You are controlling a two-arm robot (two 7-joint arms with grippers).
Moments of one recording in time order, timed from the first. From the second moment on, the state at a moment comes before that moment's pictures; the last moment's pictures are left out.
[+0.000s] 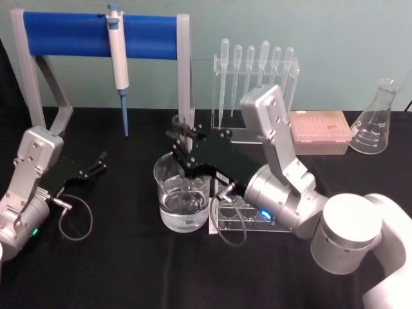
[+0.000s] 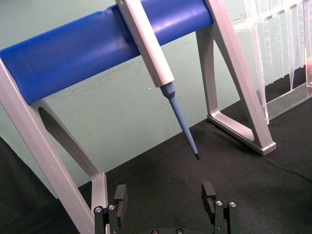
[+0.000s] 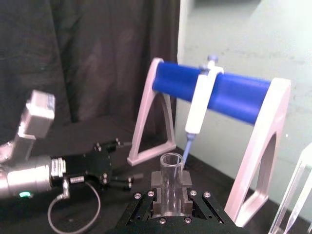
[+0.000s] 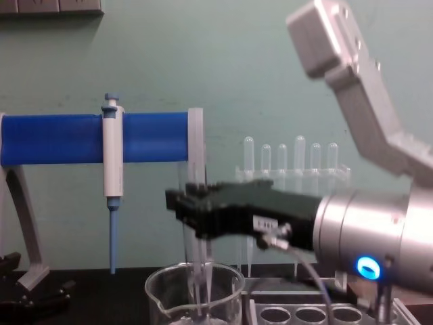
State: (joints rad) left arm -0.20 0.60 0.45 -1.41 -0.25 -0.12 0.03; right arm 0.27 0.26 -0.52 -1.66 0.23 0.13 0.31
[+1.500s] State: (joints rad) left arm -0.20 0.60 0.45 -1.41 -0.25 -0.12 0.03; right arm 0.06 0.43 -0.30 -1.97 0.30 0.25 0.26
